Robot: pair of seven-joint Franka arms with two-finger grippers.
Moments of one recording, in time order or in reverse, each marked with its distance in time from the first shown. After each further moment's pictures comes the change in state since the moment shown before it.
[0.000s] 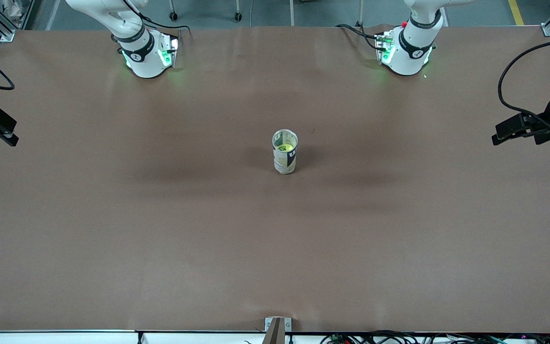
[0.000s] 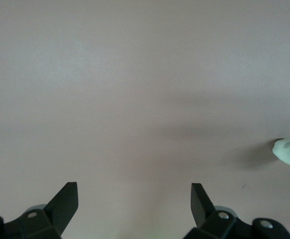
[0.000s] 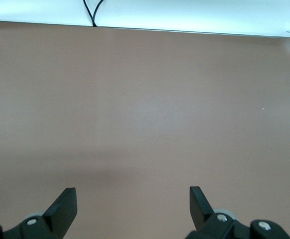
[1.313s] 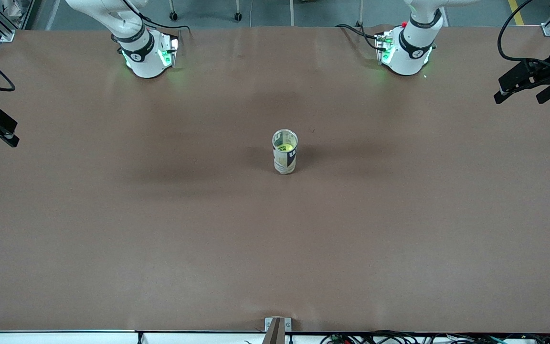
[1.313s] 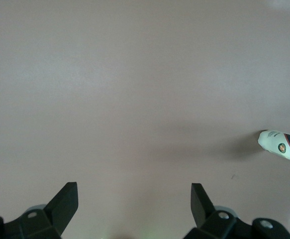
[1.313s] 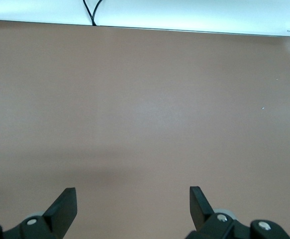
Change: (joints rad) left arm -0.073 -0.265 0.090 -0.239 -0.040 0.057 0.000; right arm 0.000 0.003 0.000 0.000 0.000 0.000 0.000
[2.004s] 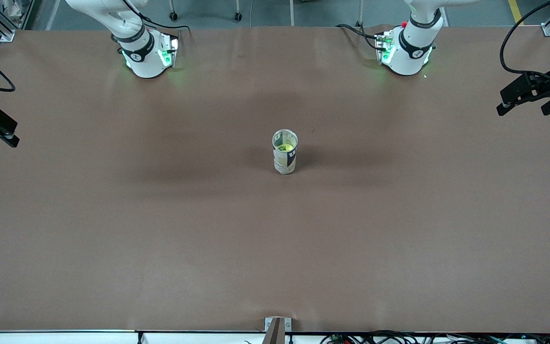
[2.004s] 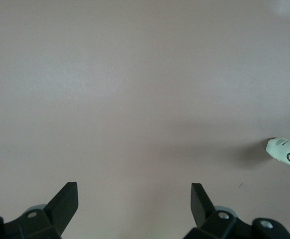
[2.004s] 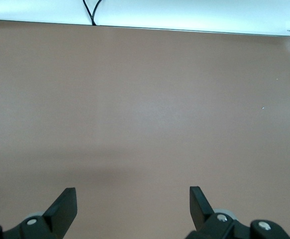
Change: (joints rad) left arm -0.003 0.096 -0.016 0.108 0.034 -0.009 0.000; right arm 0.000 0.002 0.000 0.000 0.000 0.000 0.000
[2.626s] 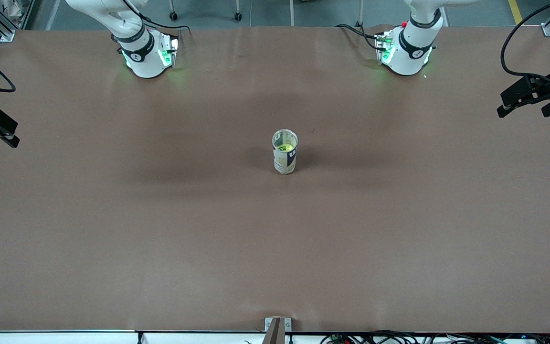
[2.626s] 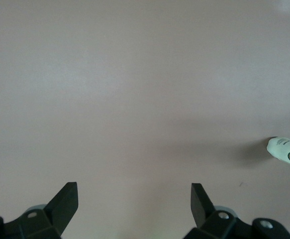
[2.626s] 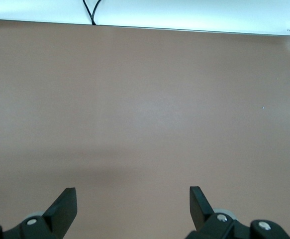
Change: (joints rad) left arm 0.000 0.006 0.000 0.009 0.006 -0.011 -0.001; right arm 0.000 0.002 0.000 0.000 0.000 0.000 0.000
